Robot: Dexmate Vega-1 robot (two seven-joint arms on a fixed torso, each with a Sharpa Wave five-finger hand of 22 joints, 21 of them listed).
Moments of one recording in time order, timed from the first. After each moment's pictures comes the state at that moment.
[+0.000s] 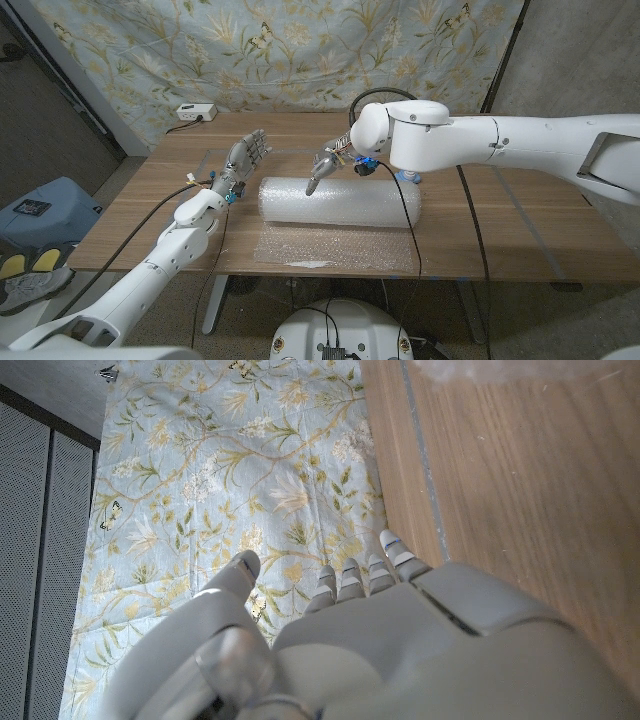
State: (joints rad) left arm 0.93 0.57 0.30 -1.36 -0.80 -0.30 -0.21; left_hand 0.38 0.17 0.61 0.00 0.18 0.01 0.08 0.18 0.17 -0.02 0.11 0.21 0.18 -0.05 0.13 0.18 0.17 0.02 0.08 0.37 0.17; right arm 0.18 -0.66 -1.47 -2.29 0.08 -1.21 0.50; right_hand 0.67 -0.07 0.34 -0.15 0.24 -0.17 0.09 0.18 0.19 -0.17 0.20 0.18 0.19 -0.17 0.21 0.19 0.20 -0.03 0.20 0.18 0.17
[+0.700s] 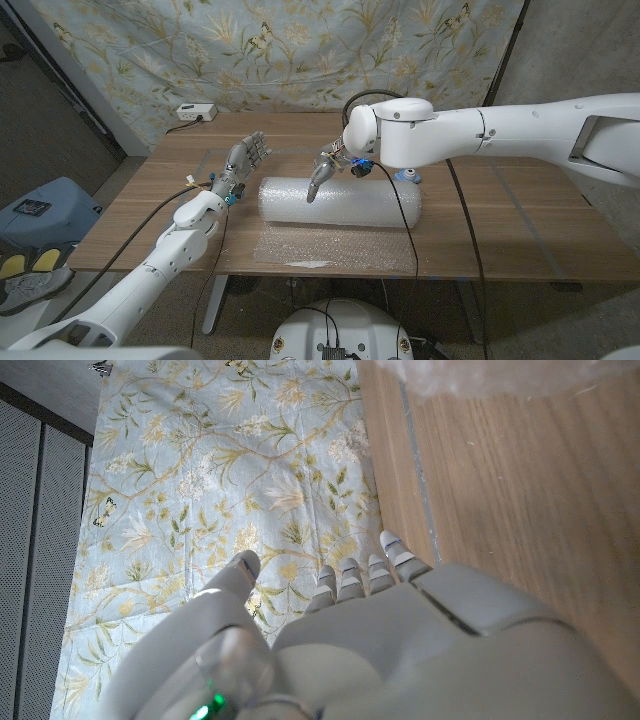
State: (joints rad) left arm 0.94 0.58 0.30 -1.38 -0.80 -0.28 -0.19; left_hand 0.37 0.17 0.61 0.00 0.18 0.01 0.09 0.18 0.17 -0.02 0.11 0.21 0.18 -0.05 0.13 0.18 0.17 0.02 0.08 0.36 0.17; right arm 0.28 -0.61 -1.58 -2.22 0.13 -1.20 0.49; right_hand 0.72 -0.13 0.29 -0.15 0.29 -0.17 0.05 0.17 0.19 -0.17 0.18 0.18 0.19 -0.18 0.20 0.19 0.20 -0.07 0.16 0.18 0.17
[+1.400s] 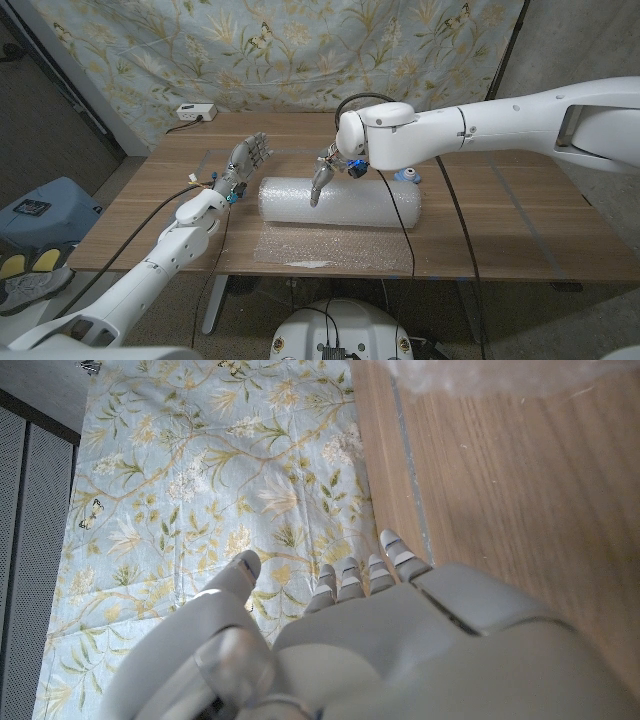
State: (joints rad) left arm 0.92 0.57 0.31 -1.36 -0.80 -0.25 -0.19; left_hand 0.37 0.17 0.61 0.00 0.18 0.01 0.09 0.18 0.17 -0.01 0.11 0.21 0.18 -0.05 0.13 0.18 0.17 0.03 0.09 0.35 0.17; right arm 0.35 -0.54 -1.69 -2.13 0.12 -1.17 0.51; right_hand 0.75 -0.14 0.26 -0.15 0.32 -0.17 0.05 0.17 0.19 -0.17 0.17 0.18 0.19 -0.17 0.20 0.19 0.20 -0.08 0.16 0.18 0.17
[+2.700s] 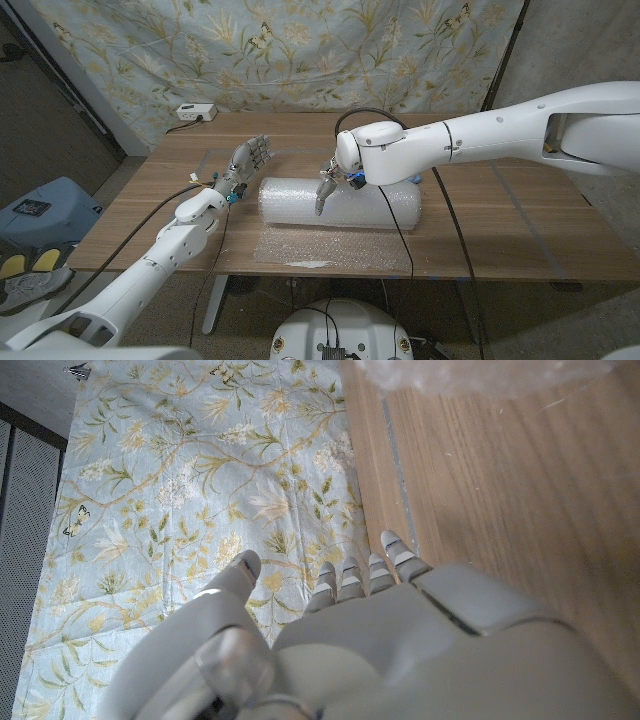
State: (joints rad) left arm 0.91 0.59 0.32 -1.36 -0.81 -0.22 -0.20; left_hand 0.37 0.17 0.61 0.00 0.18 0.04 0.09 0.19 0.17 -0.01 0.11 0.21 0.18 -0.04 0.13 0.18 0.17 0.03 0.08 0.34 0.17; right arm 0.33 -0.51 -1.76 -2.07 0.11 -1.18 0.46; right_hand 0.75 -0.14 0.21 -0.12 0.35 -0.17 0.04 0.18 0.19 -0.17 0.17 0.18 0.19 -0.17 0.20 0.19 0.20 -0.06 0.18 0.19 0.17
